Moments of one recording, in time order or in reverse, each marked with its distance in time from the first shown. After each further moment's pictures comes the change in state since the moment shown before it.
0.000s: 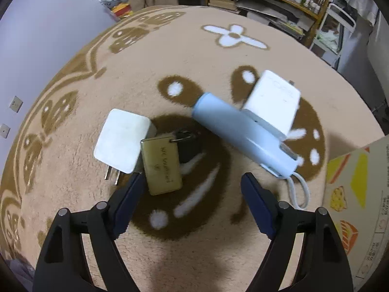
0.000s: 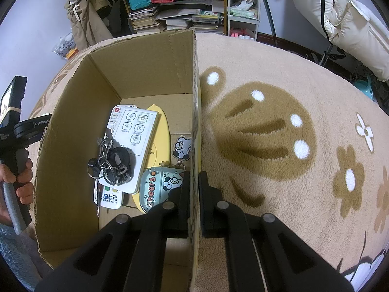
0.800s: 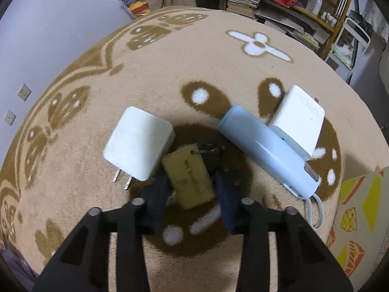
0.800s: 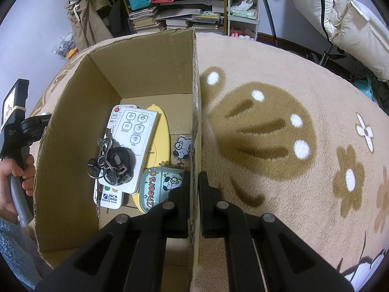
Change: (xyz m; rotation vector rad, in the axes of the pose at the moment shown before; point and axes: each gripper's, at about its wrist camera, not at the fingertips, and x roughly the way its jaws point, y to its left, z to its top) left arm 0.011 0.020 0.009 -0.077 -0.034 0.026; right arm 0.000 0.000 0.000 0.000 0.000 0.000
